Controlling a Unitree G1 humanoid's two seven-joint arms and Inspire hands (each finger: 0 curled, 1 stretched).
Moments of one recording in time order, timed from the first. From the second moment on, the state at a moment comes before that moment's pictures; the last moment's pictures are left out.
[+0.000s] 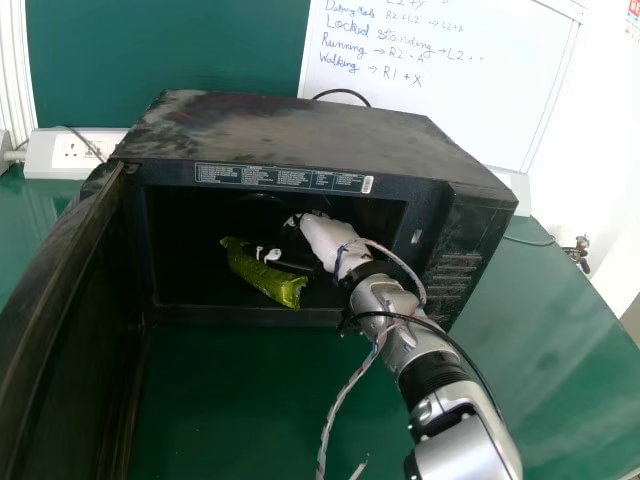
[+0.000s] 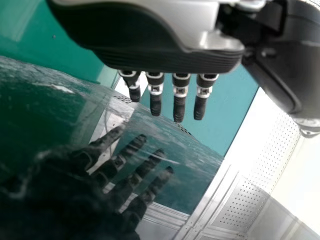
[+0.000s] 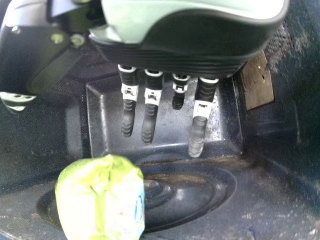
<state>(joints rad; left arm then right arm) 0.43 0.12 0.38 -0.67 -0.77 0.06 -0.25 -1.37 -0.25 0.48 1.32 -0.71 -0.30 -0.10</state>
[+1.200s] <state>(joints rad) 0.37 0.13 0.38 -0.63 -0.76 0.06 -0.25 -1.04 -0.48 0.42 0.86 -0.67 -0.50 -0.13</state>
